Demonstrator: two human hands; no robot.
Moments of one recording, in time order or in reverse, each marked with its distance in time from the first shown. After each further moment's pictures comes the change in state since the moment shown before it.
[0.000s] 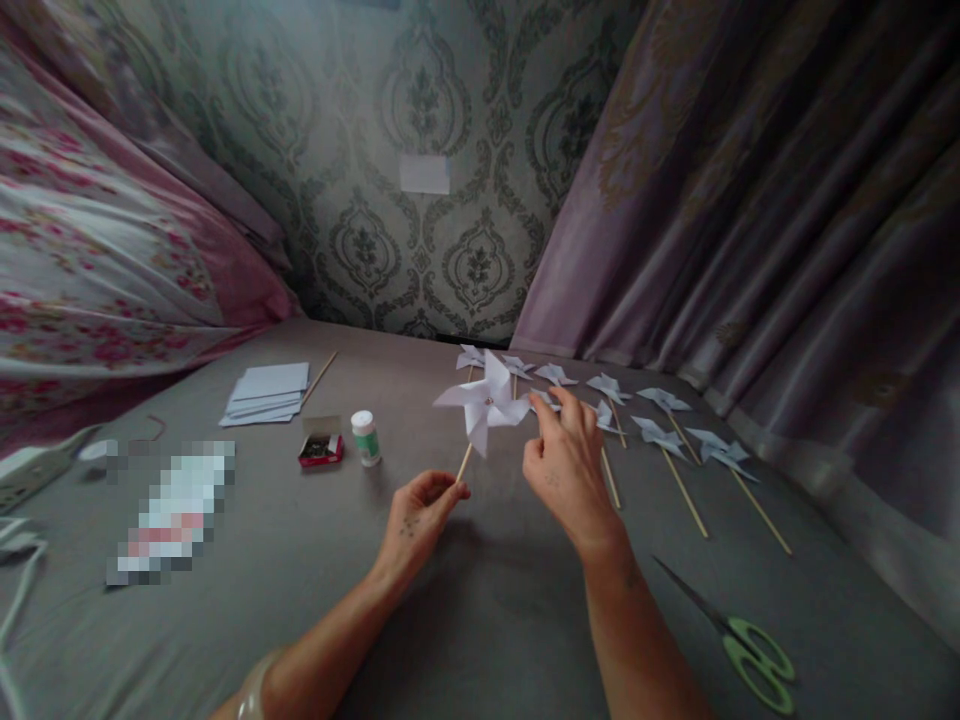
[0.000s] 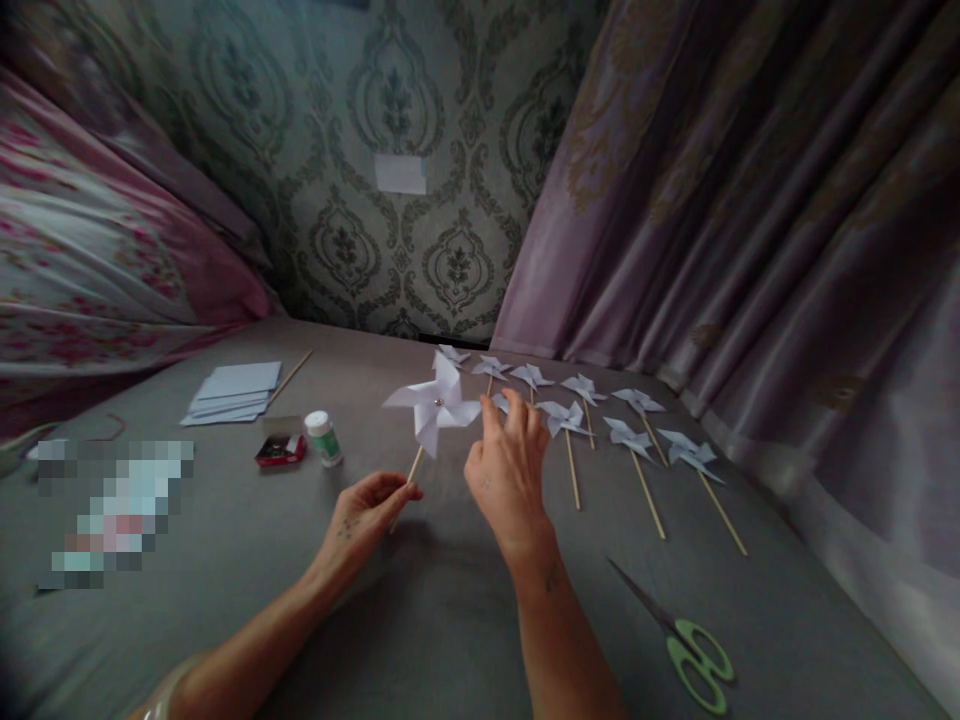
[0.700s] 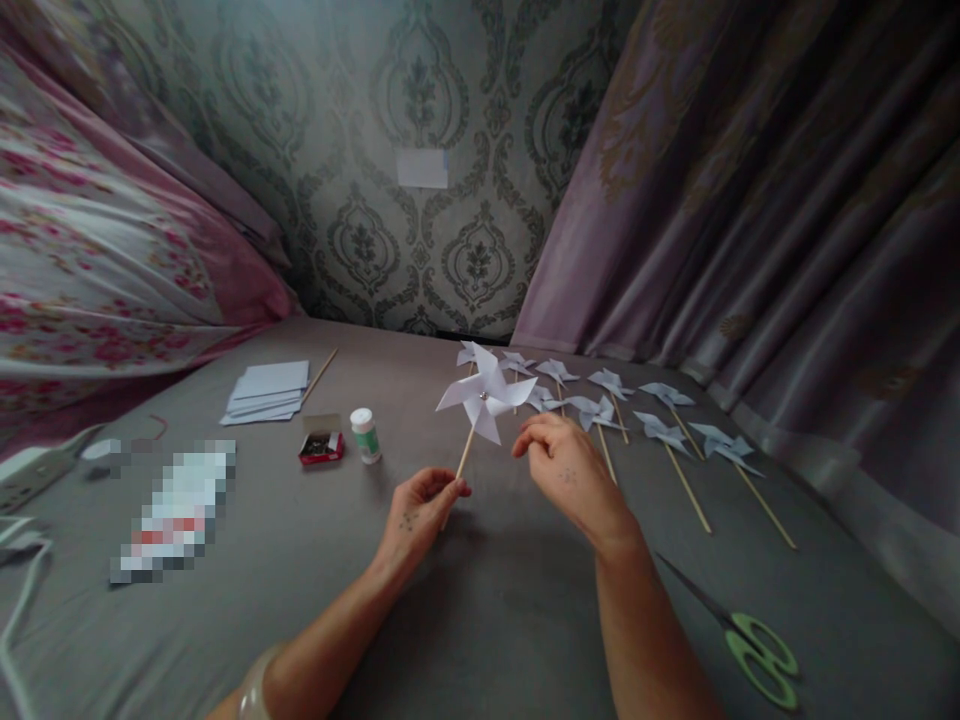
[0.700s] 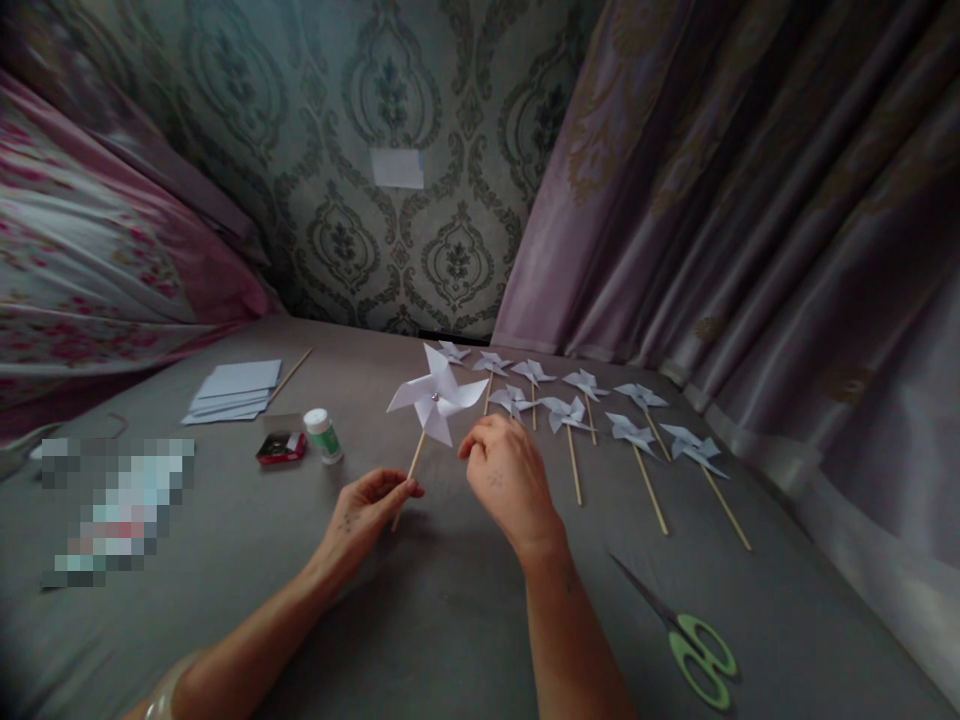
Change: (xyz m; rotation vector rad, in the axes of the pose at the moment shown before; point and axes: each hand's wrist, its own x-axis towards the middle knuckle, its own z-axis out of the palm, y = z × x) left_hand 0.002 -0.001 0.000 -0.019 -0.022 -0.028; right_hand 0.001 0.006 -0.006 0.245 -0.263 0.020
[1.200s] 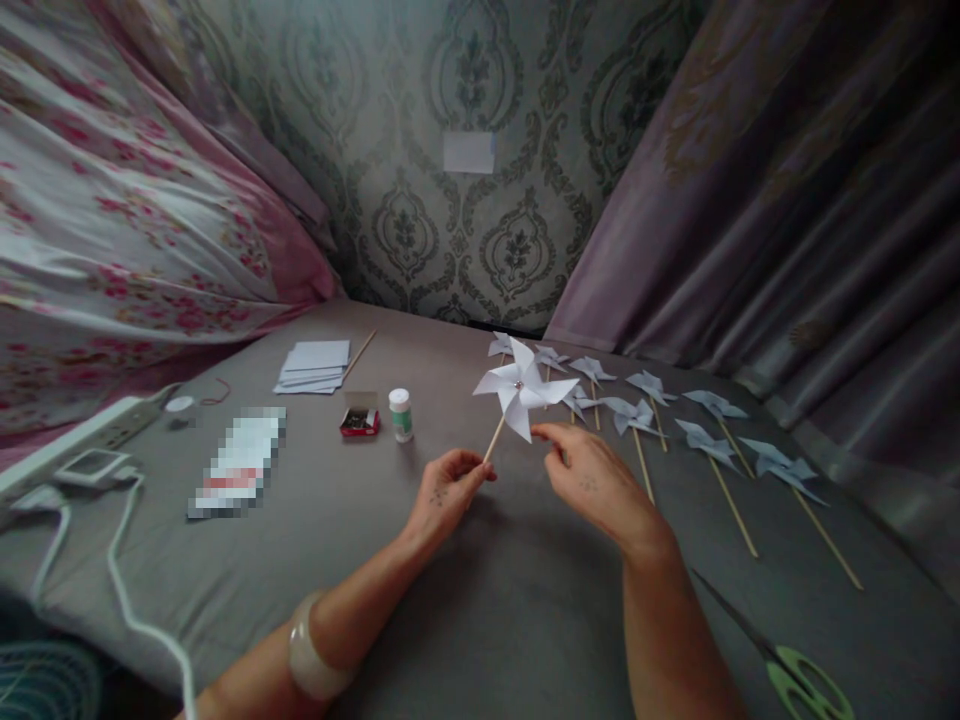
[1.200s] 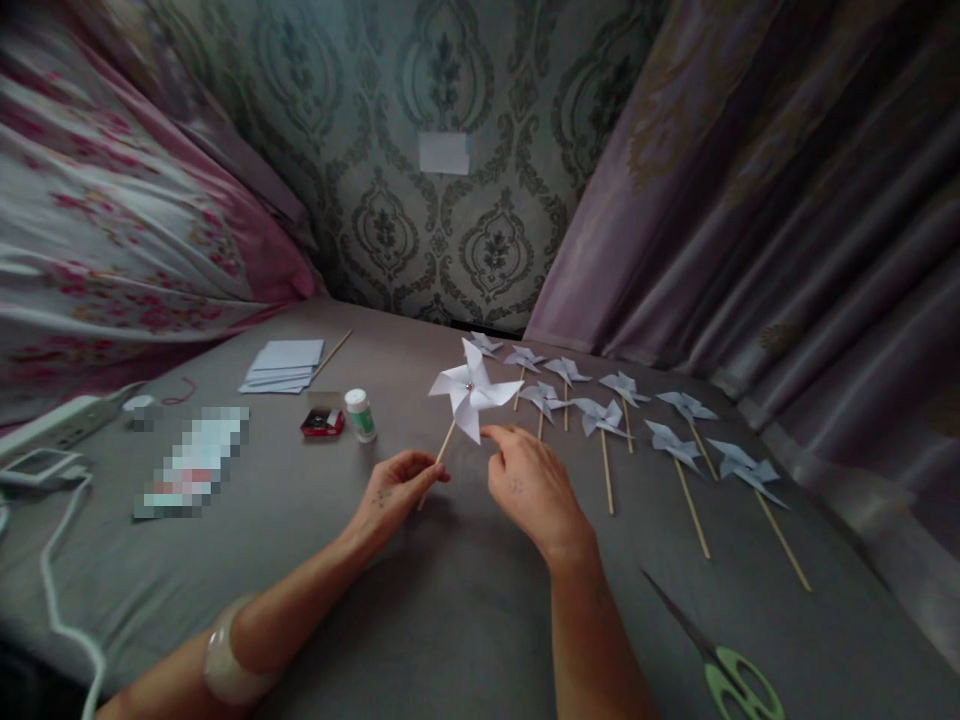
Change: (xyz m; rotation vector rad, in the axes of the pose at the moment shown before) left_hand 0.004 -0.007 -0.002 -0.021 -0.008 0.042; right_hand -0.004 -0.003 0.005 -0.063 -0.303 0.014
